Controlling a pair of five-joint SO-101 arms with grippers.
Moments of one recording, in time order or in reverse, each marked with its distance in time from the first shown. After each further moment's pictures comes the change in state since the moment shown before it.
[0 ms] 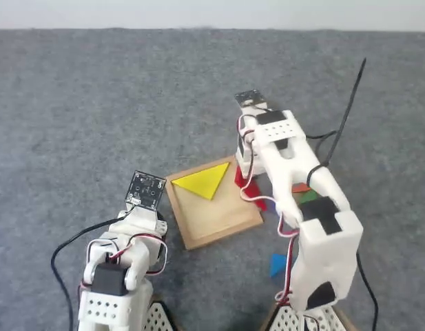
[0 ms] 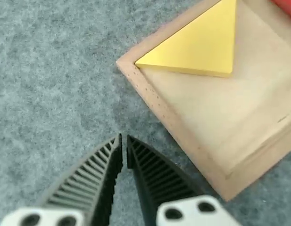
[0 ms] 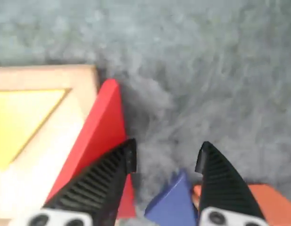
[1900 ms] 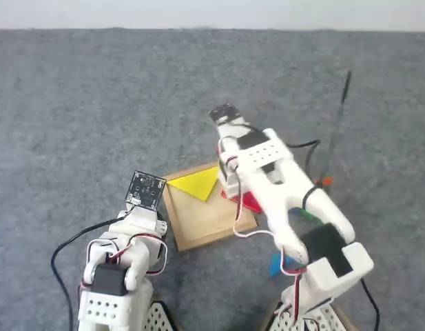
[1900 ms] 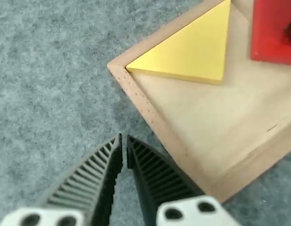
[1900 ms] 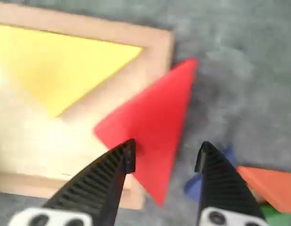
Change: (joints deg) left arm -0.1 0.0 0.0 0.0 0.0; right arm -10.0 -13.9 15.1 -3.9 0.4
